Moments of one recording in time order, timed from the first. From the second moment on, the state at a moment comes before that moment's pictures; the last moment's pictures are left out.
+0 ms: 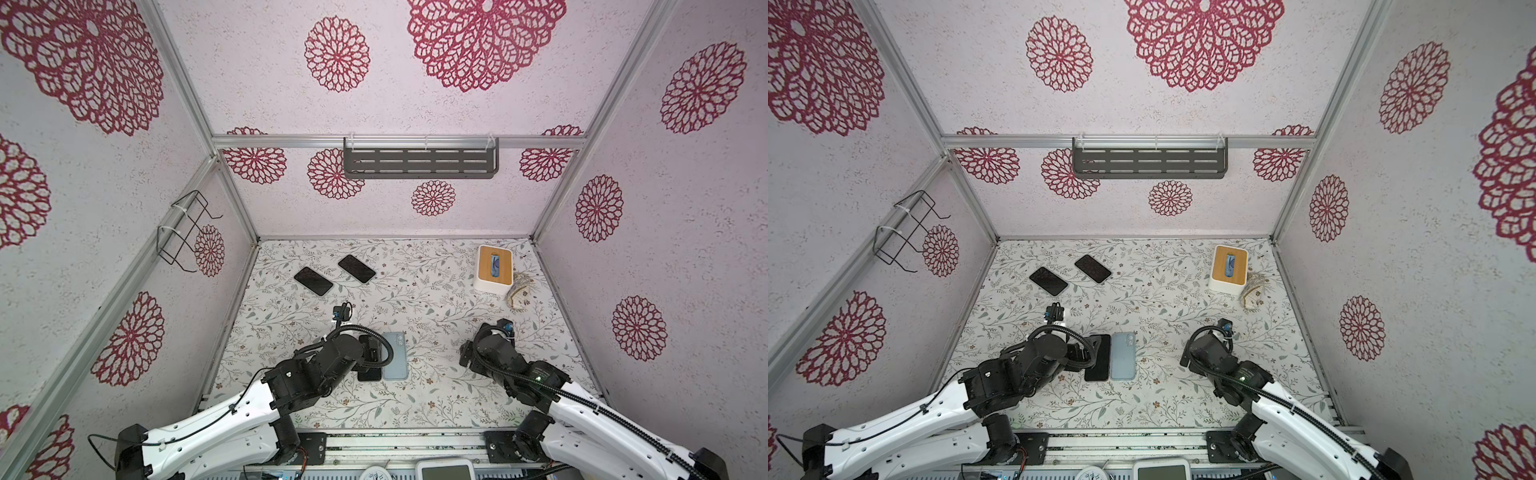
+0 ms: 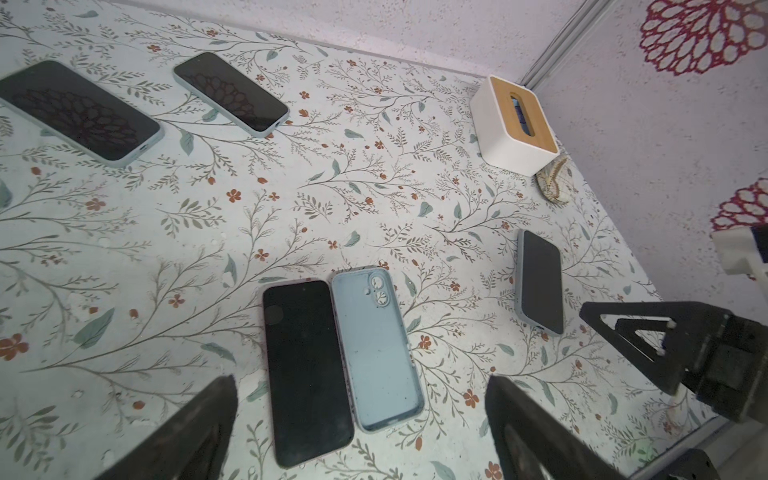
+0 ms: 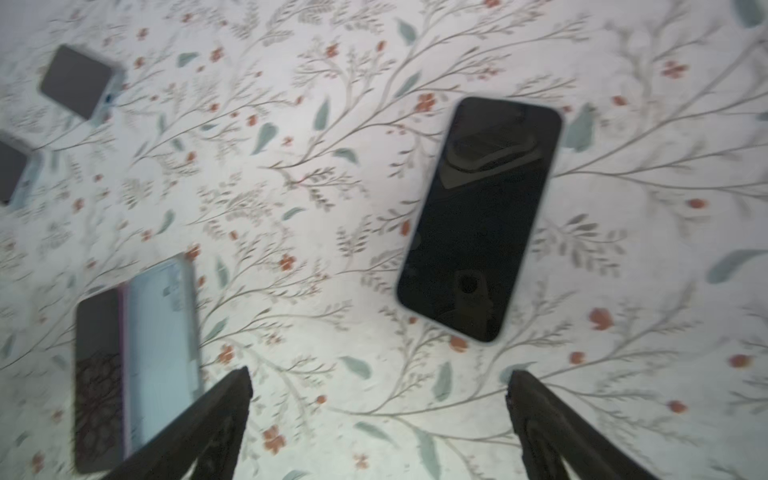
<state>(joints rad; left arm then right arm) -1.02 0.88 0.72 -0.49 -0.47 -0.73 0.72 0.78 0.52 -0.70 0.38 0.93</state>
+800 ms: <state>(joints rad) -1.01 0.91 0.70 -0.43 -0.43 -0.72 0.41 1.12 0.52 -0.45 0.27 0.68</state>
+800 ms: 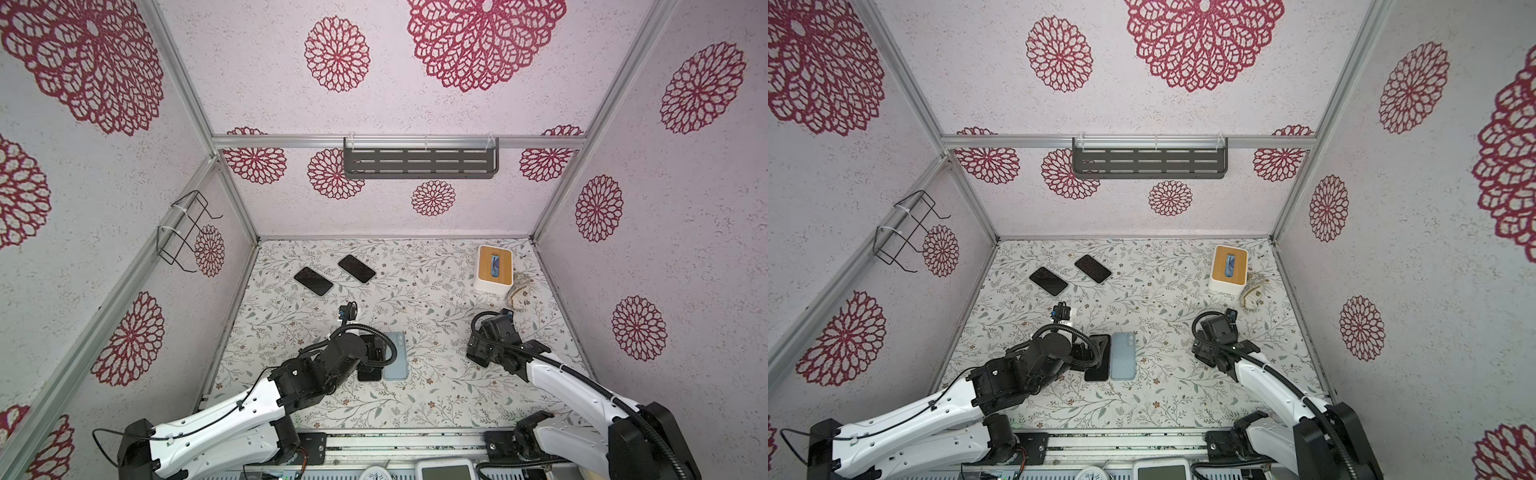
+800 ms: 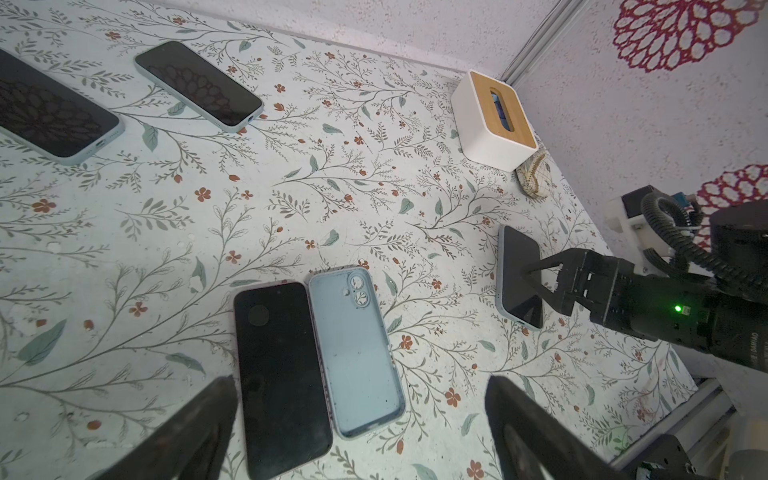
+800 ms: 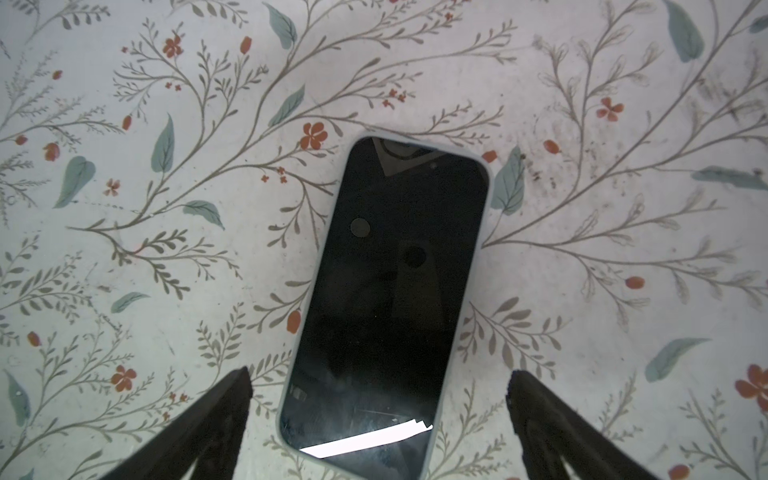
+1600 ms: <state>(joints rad) -1.01 0.94 0.69 -0.41 -0.43 -0.72 0.37 1.26 0.51 -0.36 0.22 0.63</state>
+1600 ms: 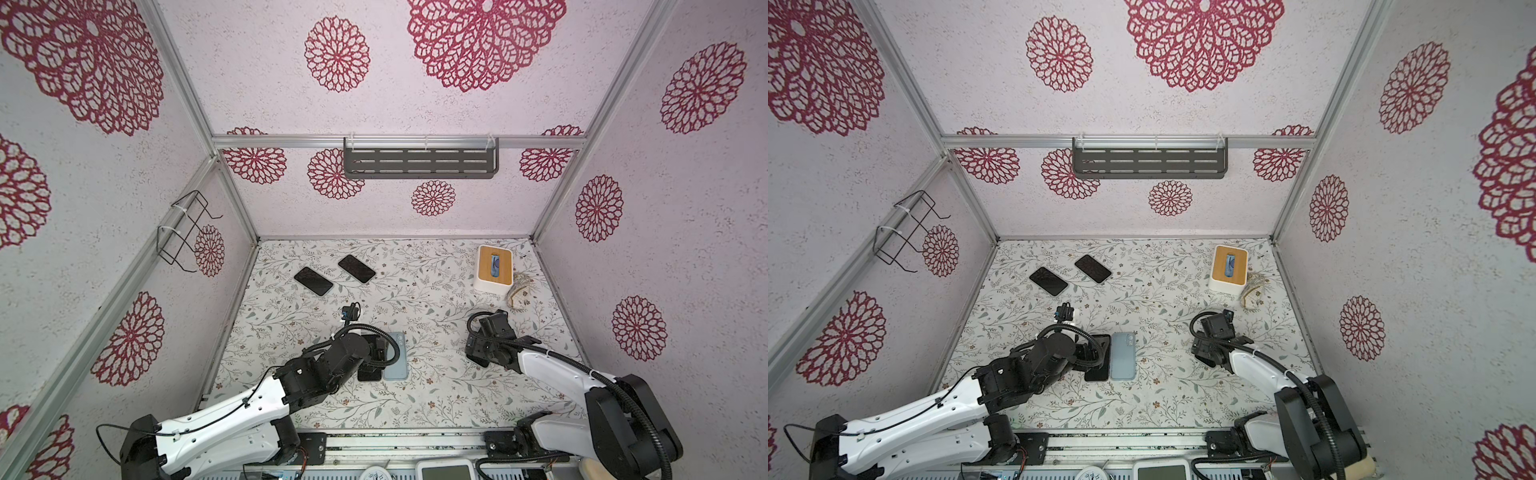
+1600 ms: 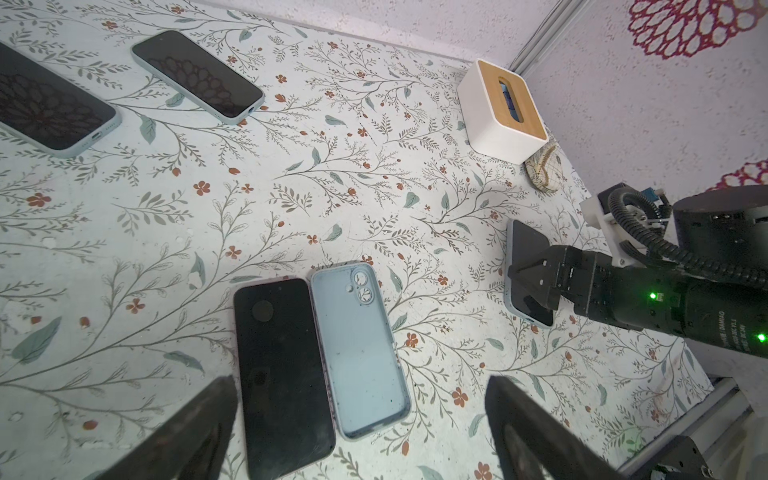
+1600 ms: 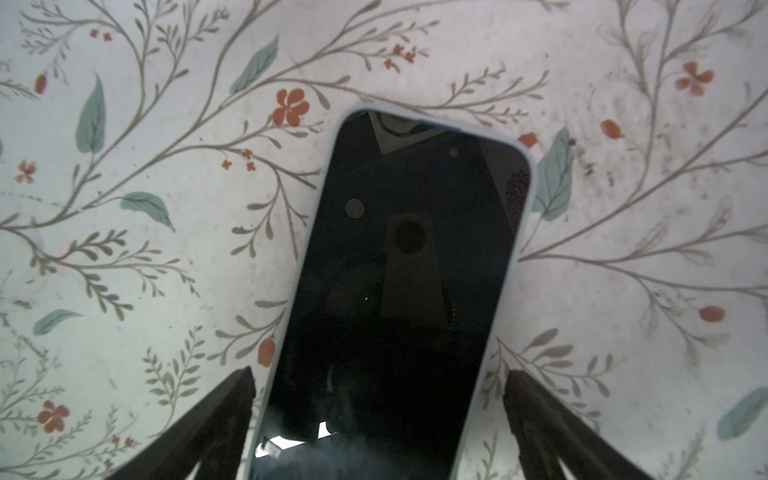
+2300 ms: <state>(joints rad) -1.01 0.95 0.68 -0.37 -0.42 -0.74 0.36 1.25 0.48 -0.29 0.21 0.63</state>
